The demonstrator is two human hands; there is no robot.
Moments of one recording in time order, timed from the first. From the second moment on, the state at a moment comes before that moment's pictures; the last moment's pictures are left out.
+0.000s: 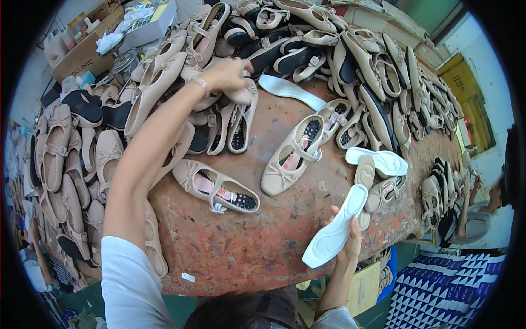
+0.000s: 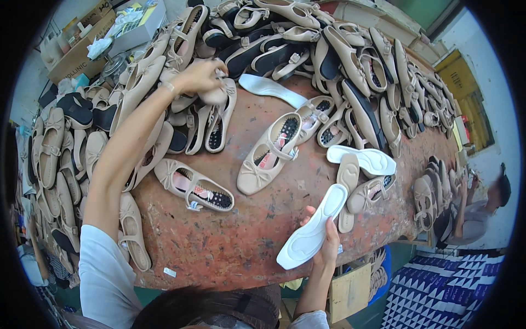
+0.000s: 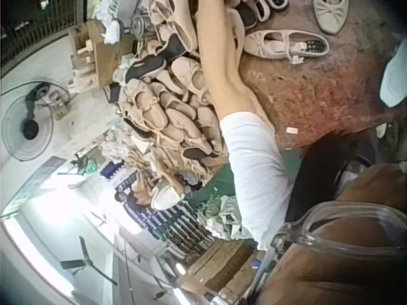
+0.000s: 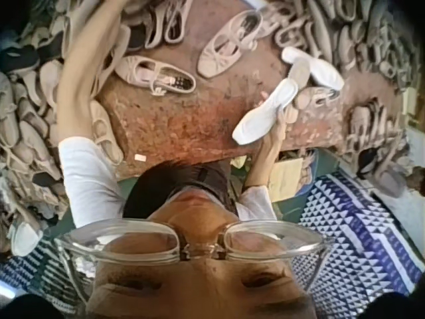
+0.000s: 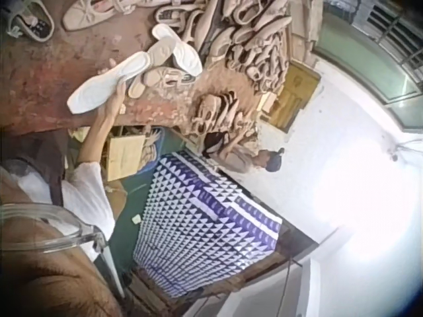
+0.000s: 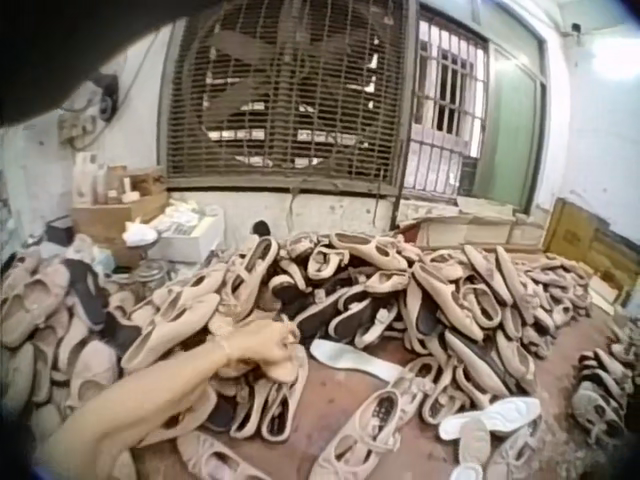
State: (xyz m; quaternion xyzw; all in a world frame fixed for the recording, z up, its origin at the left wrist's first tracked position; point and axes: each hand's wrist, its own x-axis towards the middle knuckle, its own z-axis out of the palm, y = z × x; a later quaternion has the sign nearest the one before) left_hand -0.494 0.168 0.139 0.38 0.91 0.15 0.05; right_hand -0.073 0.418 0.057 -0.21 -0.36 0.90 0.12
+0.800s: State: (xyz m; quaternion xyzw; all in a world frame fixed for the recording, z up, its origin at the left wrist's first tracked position) left_hand -0.282 0.064 0.186 0.24 0.90 0.06 -0.37; right_hand 0.009 0.367 0.039 -0.24 -0.35 0.90 0.06
